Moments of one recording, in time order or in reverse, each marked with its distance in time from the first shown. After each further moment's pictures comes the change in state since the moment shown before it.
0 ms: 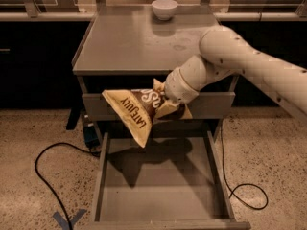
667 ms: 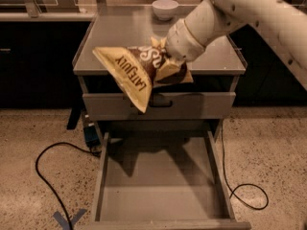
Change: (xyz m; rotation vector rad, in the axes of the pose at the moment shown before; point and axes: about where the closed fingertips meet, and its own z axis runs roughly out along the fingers) arm -0.067 -0.041 -0.090 0.077 -0.004 -0.127
